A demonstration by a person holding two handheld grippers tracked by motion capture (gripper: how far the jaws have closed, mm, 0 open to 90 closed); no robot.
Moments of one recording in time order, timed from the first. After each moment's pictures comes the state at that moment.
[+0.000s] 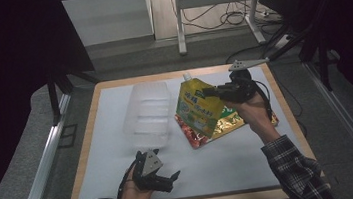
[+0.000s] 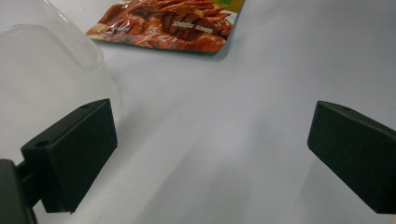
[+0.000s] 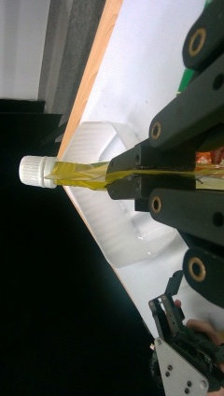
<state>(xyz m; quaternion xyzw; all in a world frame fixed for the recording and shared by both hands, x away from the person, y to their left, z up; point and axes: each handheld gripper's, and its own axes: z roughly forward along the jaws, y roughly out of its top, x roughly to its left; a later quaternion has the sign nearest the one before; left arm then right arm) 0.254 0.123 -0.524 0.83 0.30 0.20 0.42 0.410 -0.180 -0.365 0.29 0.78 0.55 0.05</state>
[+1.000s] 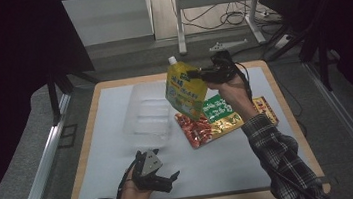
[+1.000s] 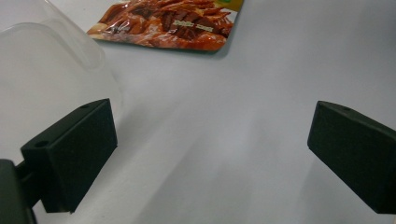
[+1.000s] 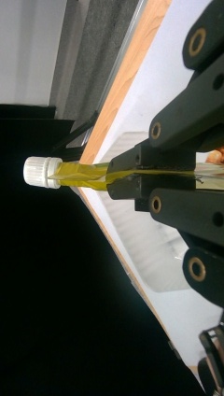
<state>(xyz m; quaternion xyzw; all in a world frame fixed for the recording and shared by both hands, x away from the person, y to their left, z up) 0.254 0.122 -0.525 0.84 0.29 0.20 0.42 0.462 -0.139 -0.349 0.29 0.78 0.55 0.06</state>
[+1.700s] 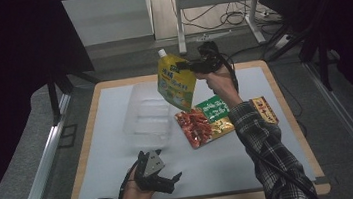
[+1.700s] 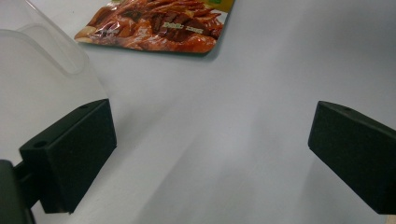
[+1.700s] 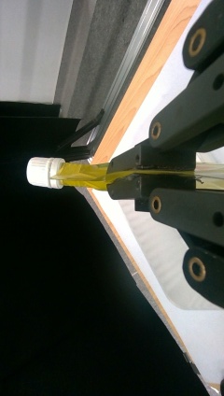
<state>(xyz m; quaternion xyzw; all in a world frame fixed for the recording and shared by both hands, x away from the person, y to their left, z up) 0.254 0.118 -0.526 0.84 0.28 0.20 0.42 0.500 -0.108 -0.347 0.28 0.78 0.55 0.06</state>
